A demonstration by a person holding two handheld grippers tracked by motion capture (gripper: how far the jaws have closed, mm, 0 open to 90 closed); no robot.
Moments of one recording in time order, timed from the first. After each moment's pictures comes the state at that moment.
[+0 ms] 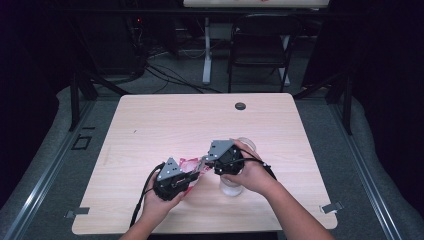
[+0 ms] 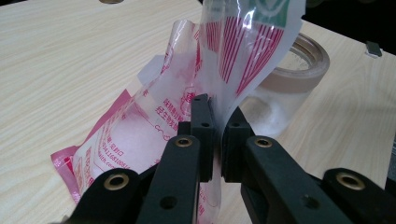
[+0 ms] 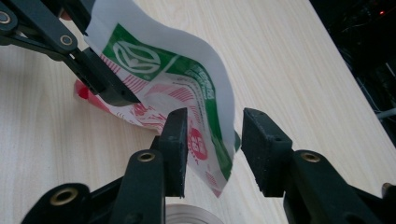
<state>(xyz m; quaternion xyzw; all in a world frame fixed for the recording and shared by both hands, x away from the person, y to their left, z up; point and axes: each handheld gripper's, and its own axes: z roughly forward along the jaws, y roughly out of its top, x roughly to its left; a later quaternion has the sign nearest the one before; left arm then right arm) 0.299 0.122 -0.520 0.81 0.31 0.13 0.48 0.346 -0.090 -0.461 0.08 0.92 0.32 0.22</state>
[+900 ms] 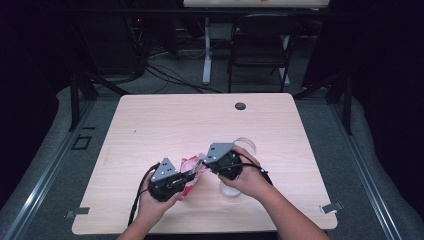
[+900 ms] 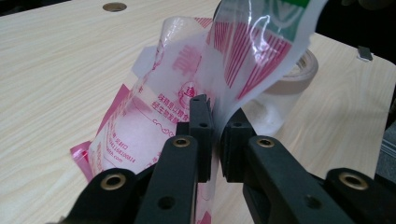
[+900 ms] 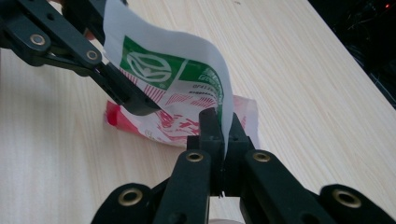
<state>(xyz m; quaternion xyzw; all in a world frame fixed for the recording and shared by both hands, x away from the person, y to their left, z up) 0.292 0.134 -0.511 0.81 0.30 0.13 0.49 0.330 -0.083 -0.458 0.12 0.90 0.36 0.19</state>
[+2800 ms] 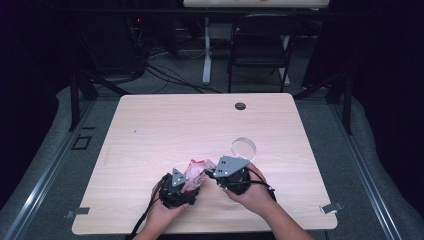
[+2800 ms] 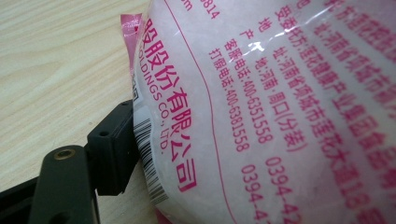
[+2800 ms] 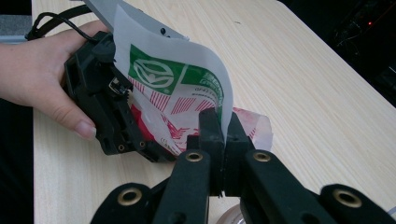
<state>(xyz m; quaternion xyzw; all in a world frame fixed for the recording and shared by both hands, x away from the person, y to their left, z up) 0.304 0.114 -0.588 0.83 0.40 0.16 0.35 0.296 -0.102 -0.471 0.14 0.88 0.42 0.20</state>
